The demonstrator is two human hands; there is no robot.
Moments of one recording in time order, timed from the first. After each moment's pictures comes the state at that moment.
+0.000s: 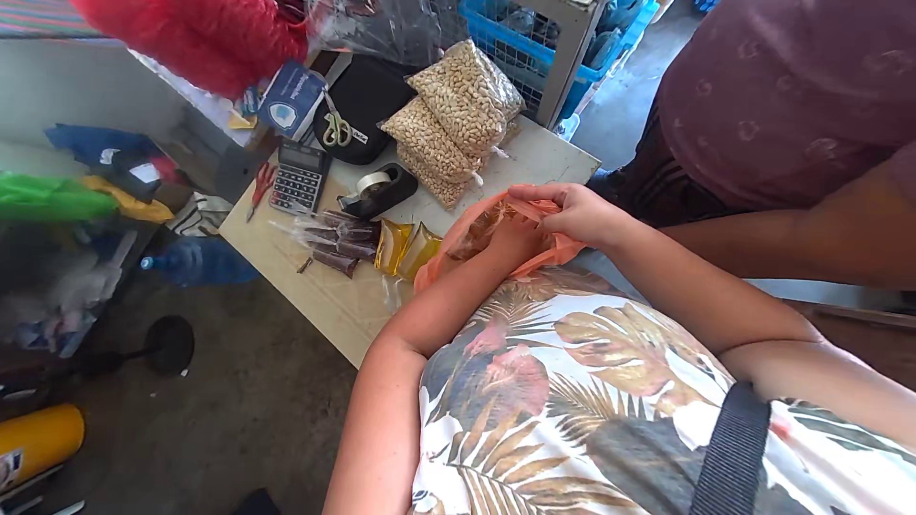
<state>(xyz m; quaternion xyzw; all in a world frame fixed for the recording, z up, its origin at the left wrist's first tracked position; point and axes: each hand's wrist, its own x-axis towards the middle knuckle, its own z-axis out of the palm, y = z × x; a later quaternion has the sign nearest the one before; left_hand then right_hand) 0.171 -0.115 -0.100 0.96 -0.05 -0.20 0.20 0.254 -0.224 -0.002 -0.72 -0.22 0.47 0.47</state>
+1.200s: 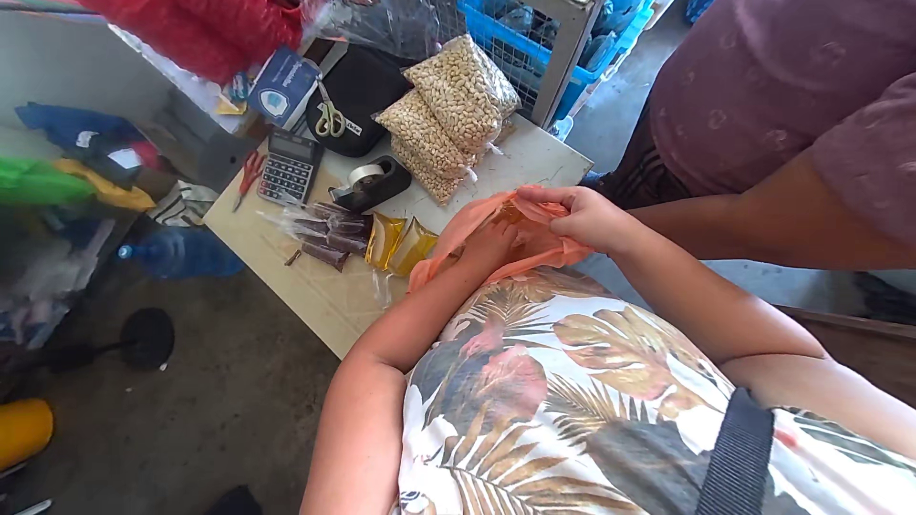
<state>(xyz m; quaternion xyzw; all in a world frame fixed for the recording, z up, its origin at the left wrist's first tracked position) 0.139 -0.095 -0.111 0.94 0.01 -0.19 0.28 0.253 -0.246 -0.004 -0.74 -0.23 0.45 0.45</state>
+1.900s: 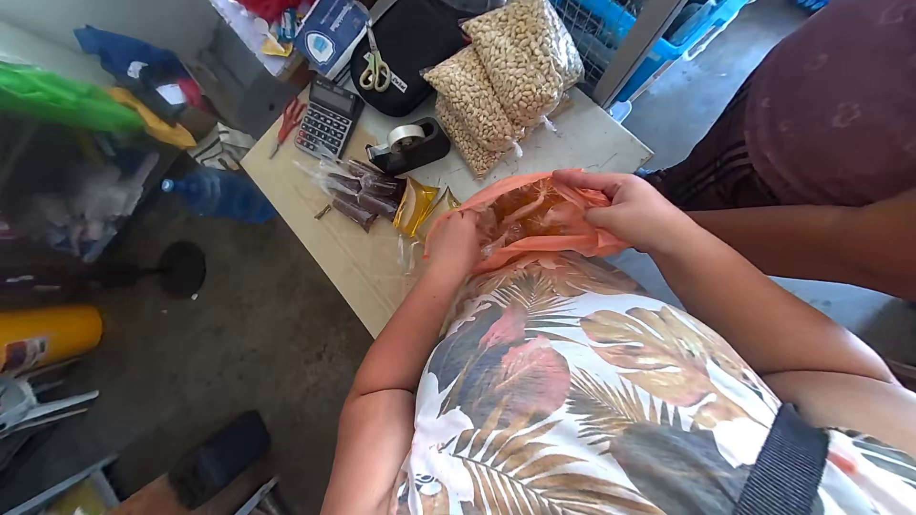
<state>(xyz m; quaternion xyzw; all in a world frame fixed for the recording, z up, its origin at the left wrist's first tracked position) 0.063 -0.045 -0.042 0.89 0.32 -0.22 0.25 0.237 -0.226 0.000 -0.74 -0.25 0.45 0.43</state>
